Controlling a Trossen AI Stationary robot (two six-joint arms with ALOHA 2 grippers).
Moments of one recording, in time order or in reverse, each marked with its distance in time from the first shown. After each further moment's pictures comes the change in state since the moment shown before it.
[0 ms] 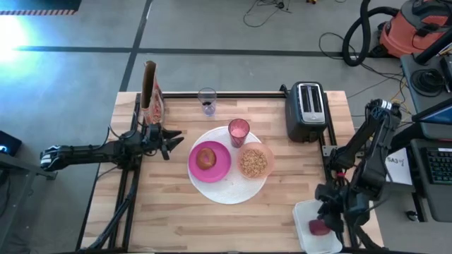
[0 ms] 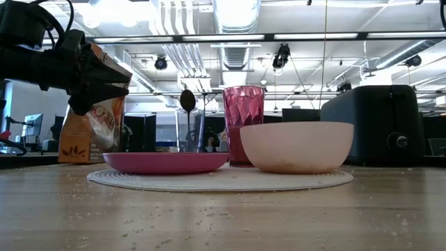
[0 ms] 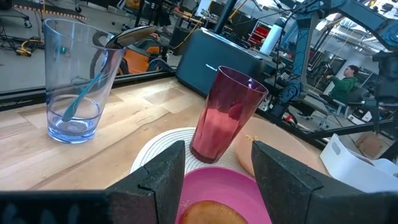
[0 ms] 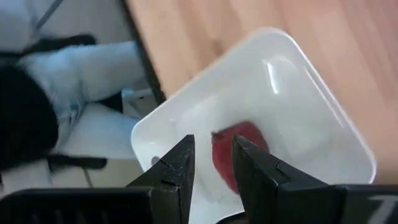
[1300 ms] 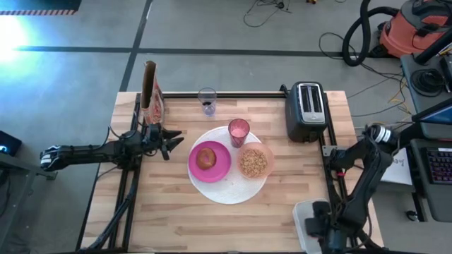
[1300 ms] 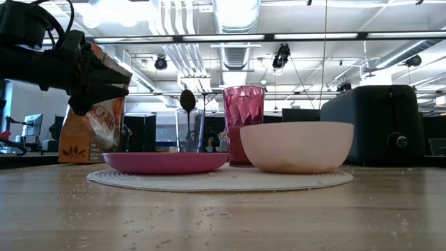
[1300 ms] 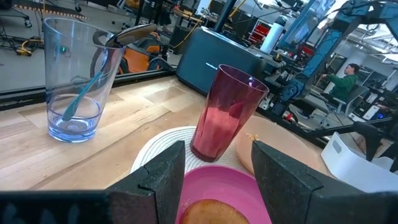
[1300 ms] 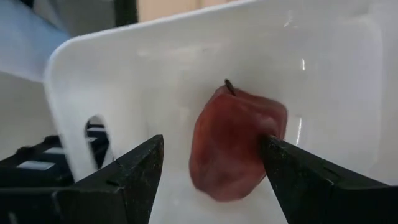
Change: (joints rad) left arm 0.000 0.003 0.000 -0.002 0.001 0.004; right arm 0.000 0.471 0.138 0.056 -0.225 -0.402
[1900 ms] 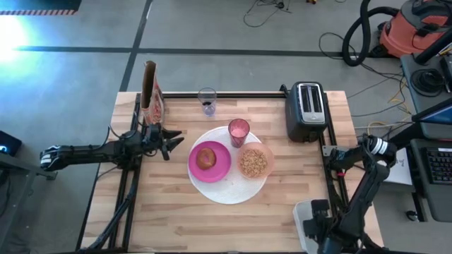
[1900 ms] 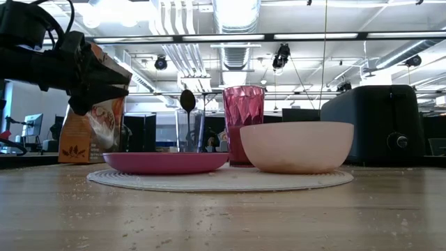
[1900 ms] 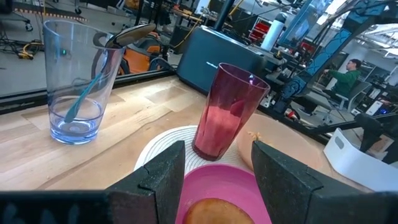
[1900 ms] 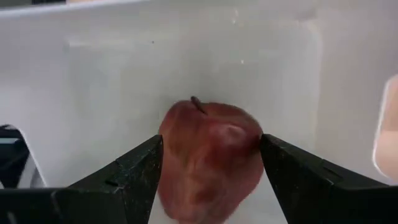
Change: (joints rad) left arm 0.000 0.001 0.000 -0.003 0.000 0.023; right arm 0.001 0.133 0.127 -0.239 0.058 -0.074
